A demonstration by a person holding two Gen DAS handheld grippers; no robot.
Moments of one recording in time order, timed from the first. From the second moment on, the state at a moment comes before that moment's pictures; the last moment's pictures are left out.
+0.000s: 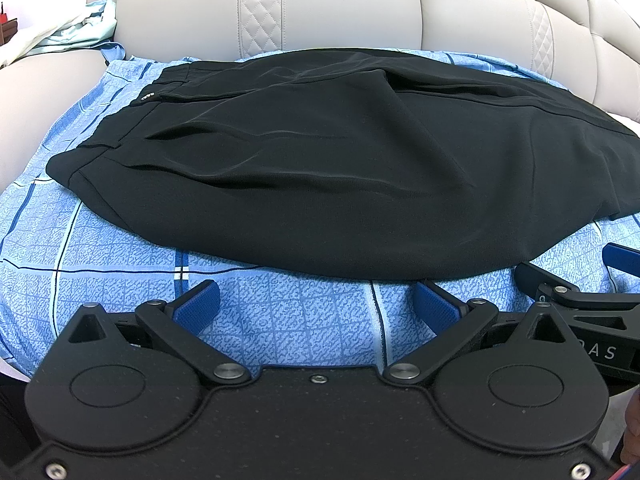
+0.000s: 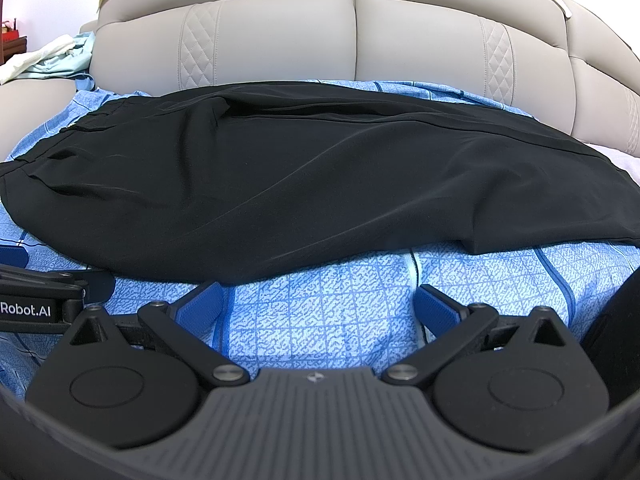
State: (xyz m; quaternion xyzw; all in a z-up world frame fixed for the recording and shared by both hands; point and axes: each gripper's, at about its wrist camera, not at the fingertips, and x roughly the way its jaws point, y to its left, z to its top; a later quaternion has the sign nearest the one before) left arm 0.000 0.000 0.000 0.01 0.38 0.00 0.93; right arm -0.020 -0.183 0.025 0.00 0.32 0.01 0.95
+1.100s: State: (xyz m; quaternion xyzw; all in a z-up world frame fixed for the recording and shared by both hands) left arm 0.063 0.103 0.022 -0.08 0.36 0.17 0.92; right arm 0.014 -0.499 0.051 0.25 0.25 -0.40 0.84
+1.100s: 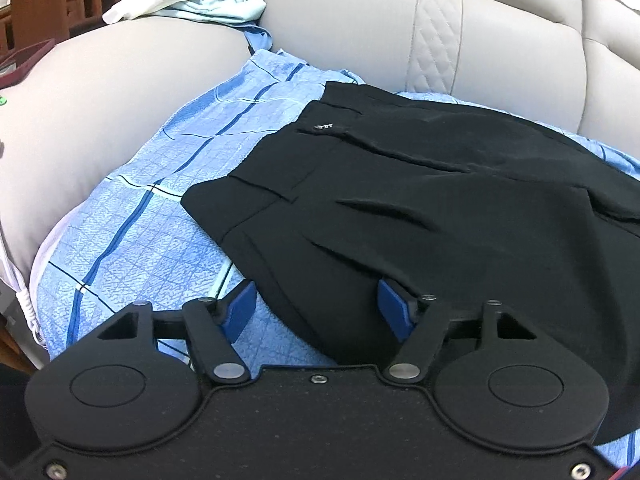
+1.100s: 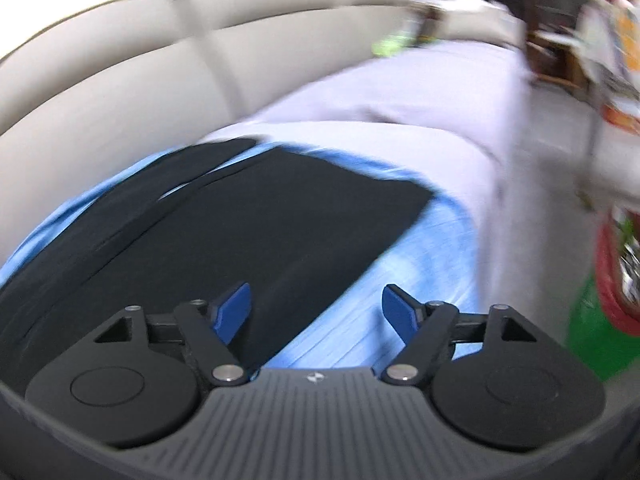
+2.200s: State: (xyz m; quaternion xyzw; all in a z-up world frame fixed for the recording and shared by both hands) left arm 0.079 0.108 0.030 -0.04 0.38 0.19 0.91; right arm 0.030 -0.598 0.041 0.21 0.27 -0.55 0.77
